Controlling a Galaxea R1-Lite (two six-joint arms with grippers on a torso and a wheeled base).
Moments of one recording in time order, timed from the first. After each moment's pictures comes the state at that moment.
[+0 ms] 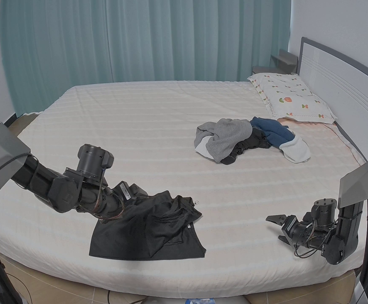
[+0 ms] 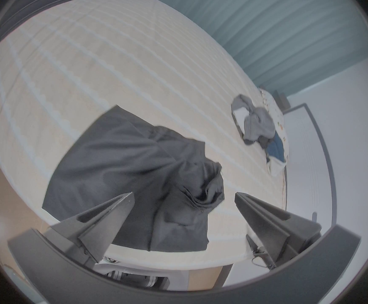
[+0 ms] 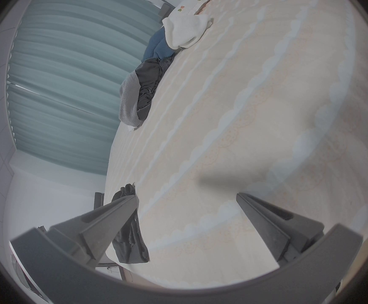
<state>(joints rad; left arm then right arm) -0.33 1.99 -0.93 -0.21 -0.15 -0.89 0.17 2.35 -0.26 -1.51 0.24 0.98</state>
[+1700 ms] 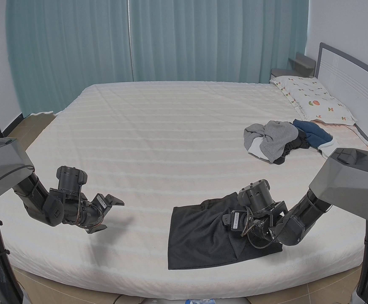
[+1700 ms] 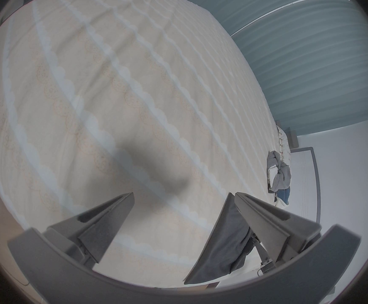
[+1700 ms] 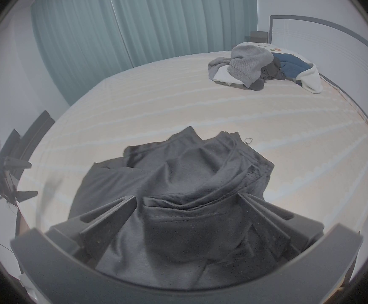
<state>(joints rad) -0.12 2.12 -0.74 -0.53 -0.28 -0.95 0.59 2.25 -0.88 -0.57 -0.35 0.54</state>
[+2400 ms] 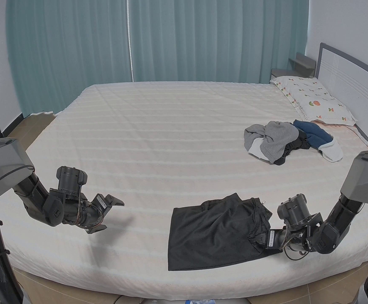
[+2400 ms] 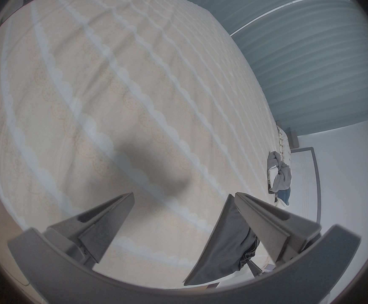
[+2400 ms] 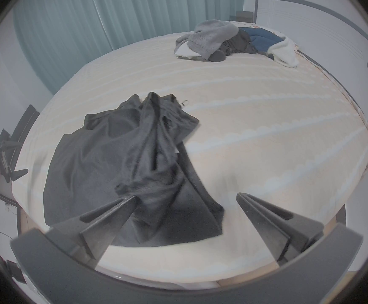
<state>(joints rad) -0.12 2.12 -0.74 -0.53 -0.28 -0.94 0.45 2.11 -0.53 -0.63 -0.26 0.51</state>
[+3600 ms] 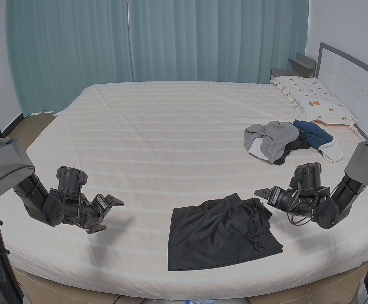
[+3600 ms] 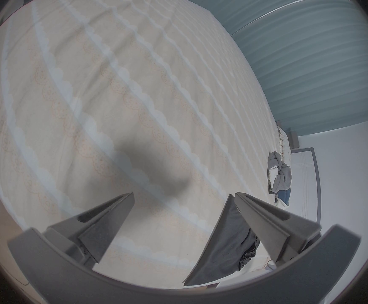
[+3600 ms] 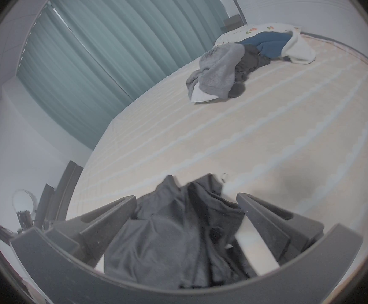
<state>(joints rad) -0.12 2.12 -0.74 -0.53 -0.28 -0.95 0.26 2.16 -0.71 -0.87 0.04 0.61</state>
